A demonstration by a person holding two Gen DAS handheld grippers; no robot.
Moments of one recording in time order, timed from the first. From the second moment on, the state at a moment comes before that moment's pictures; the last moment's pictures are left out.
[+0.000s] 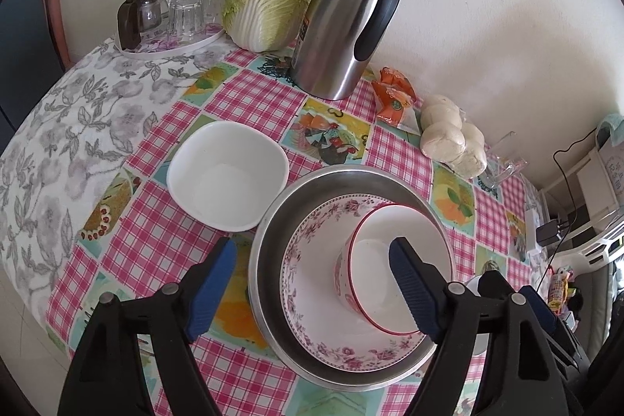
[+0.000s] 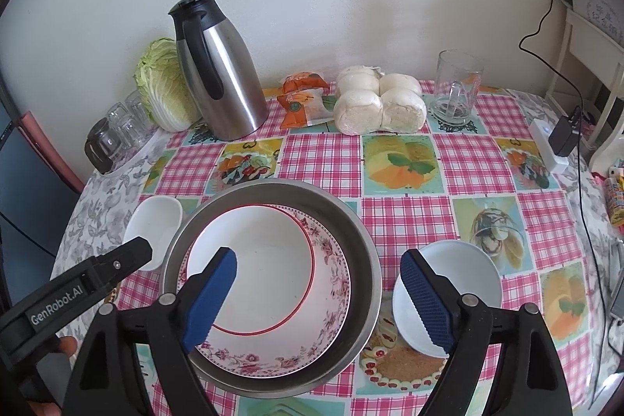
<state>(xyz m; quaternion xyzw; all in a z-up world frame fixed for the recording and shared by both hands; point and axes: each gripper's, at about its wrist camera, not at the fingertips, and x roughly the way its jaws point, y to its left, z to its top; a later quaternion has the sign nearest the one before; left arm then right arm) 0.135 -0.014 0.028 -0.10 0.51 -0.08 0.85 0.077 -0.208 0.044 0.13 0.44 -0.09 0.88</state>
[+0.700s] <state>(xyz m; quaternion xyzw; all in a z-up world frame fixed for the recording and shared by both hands) 0.139 -0.006 0.019 -0.06 0.51 -0.03 0.86 0.084 -0.205 0.027 0.11 0.44 -0.10 0.89</state>
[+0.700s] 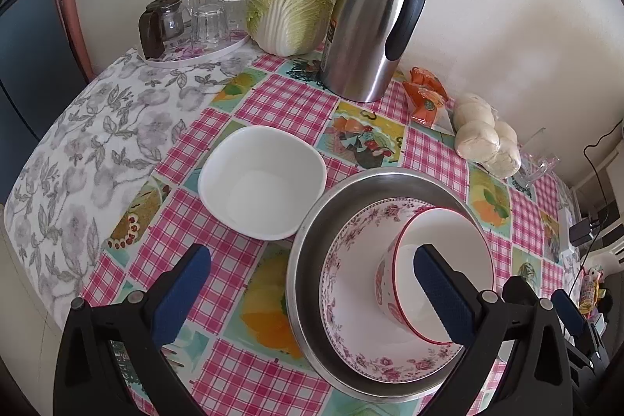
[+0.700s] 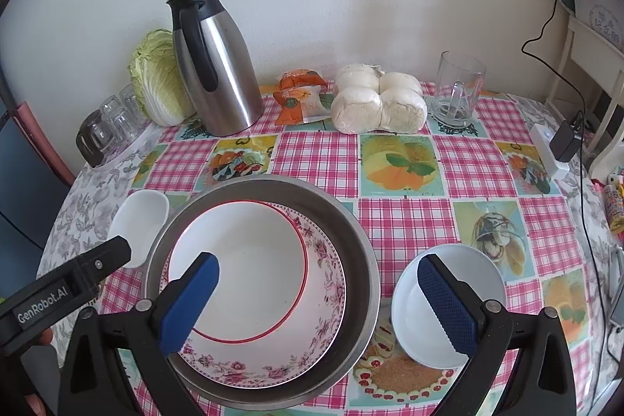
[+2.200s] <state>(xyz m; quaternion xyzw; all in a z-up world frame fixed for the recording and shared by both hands) 0.184 0.138 -0.018 -0.20 0.51 -0.01 0.83 0.106 -0.109 0.033 0.10 0.37 -0.03 0.92</state>
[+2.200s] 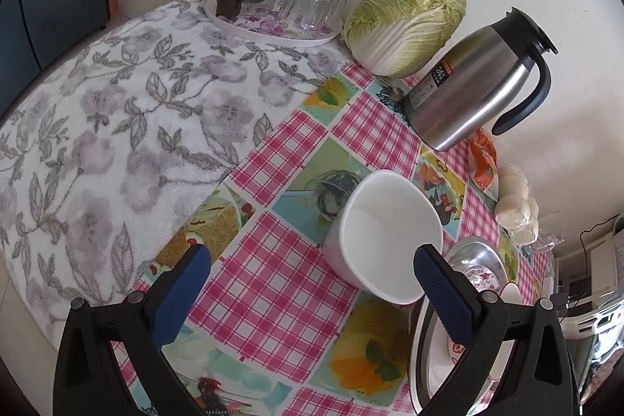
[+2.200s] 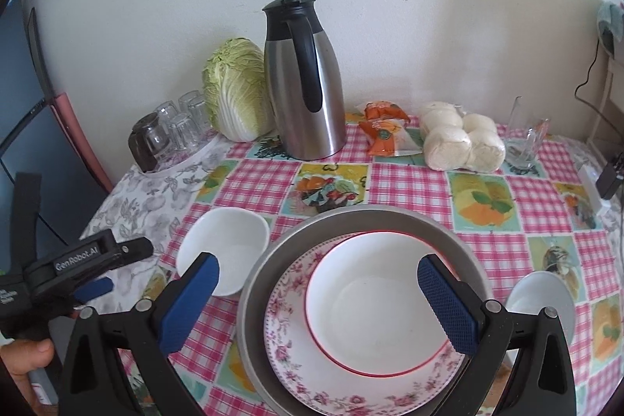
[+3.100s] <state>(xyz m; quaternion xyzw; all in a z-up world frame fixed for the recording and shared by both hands) 0.202 0.160 -0.055 -0.26 0.51 -0.01 0.82 0.196 -0.052 0.039 0.05 0.48 -0.03 0.88</state>
